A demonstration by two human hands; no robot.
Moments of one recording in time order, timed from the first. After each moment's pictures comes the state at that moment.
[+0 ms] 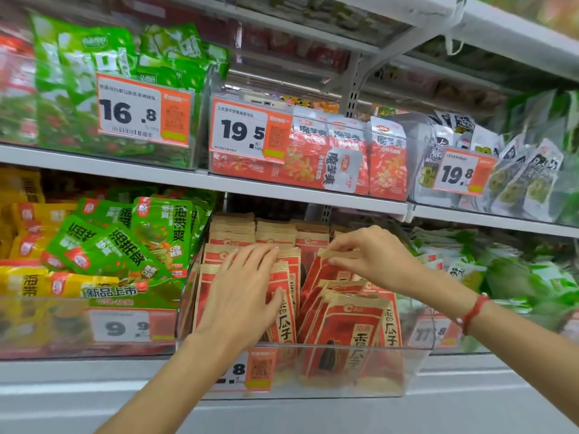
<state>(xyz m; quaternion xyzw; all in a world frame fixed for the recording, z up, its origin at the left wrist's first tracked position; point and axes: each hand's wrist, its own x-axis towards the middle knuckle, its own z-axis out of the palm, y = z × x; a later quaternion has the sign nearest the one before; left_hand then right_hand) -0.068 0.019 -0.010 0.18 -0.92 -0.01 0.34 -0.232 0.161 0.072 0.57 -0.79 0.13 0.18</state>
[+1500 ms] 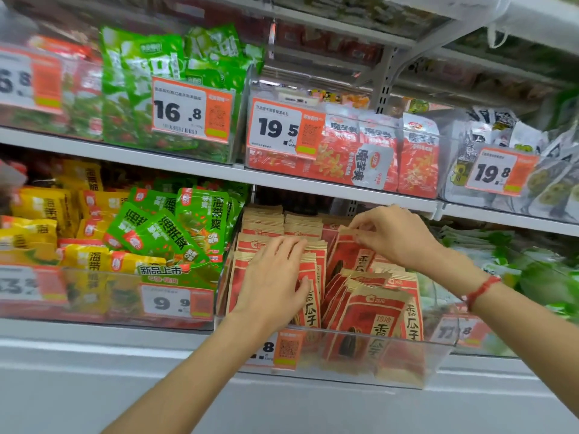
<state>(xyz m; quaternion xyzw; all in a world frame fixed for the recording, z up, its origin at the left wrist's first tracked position) -0.066 0.020 -0.008 0.17 -0.93 -0.03 0.33 -0.216 0.144 0.093 0.52 -0.82 0.08 0.21</state>
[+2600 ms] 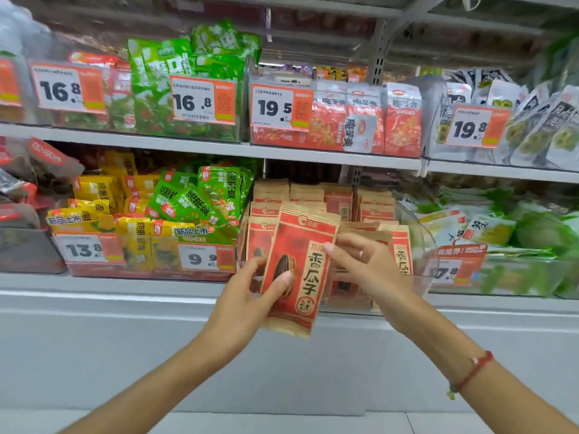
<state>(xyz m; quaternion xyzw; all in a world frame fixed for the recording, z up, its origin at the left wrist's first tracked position) 0.055 0.090 -0.030 0.22 -0.77 -0.50 0.33 -0.088 0.209 0.017 0.40 -0.66 0.61 -0.19</state>
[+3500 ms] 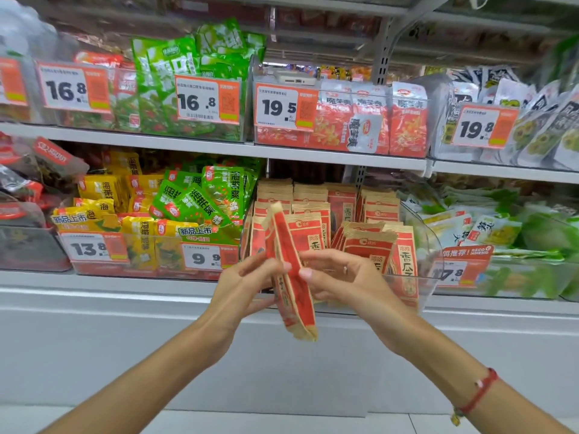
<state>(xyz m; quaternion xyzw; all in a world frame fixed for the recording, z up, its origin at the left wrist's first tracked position) 0.060 0.086 -0.009 0.20 -0.65 -0.68 0.27 -0.061 0.215 0.020 0.44 -0.63 0.57 -0.29</state>
